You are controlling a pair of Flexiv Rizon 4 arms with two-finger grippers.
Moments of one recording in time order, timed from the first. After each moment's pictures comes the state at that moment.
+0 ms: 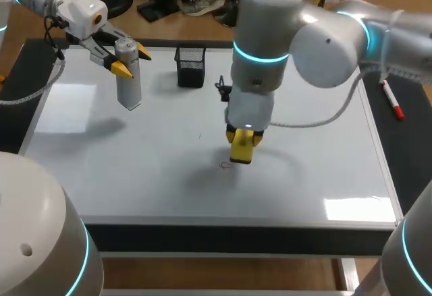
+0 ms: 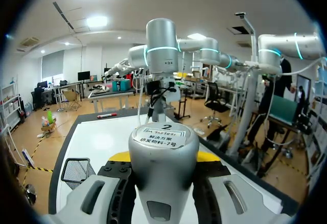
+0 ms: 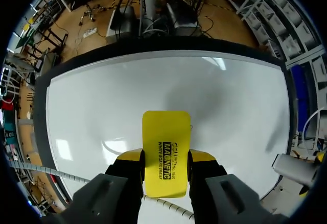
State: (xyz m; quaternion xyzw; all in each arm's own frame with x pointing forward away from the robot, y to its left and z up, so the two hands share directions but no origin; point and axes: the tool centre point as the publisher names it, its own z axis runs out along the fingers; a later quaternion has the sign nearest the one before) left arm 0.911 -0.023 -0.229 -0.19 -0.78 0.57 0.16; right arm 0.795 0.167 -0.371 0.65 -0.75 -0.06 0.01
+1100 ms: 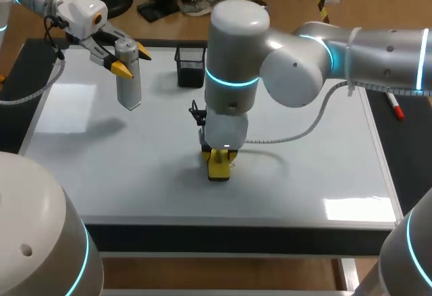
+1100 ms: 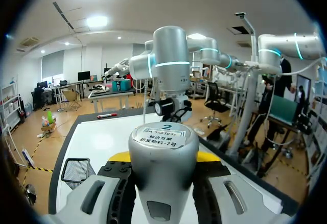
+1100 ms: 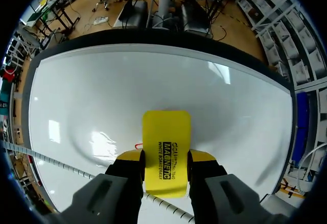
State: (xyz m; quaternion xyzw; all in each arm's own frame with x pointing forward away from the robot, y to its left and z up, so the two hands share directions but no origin) left arm 0.911 -0.023 -0.228 -0.19 -0.78 0.57 0.16; right arm 0.780 0.221 -0.417 0.72 -0.69 -0.07 0.01
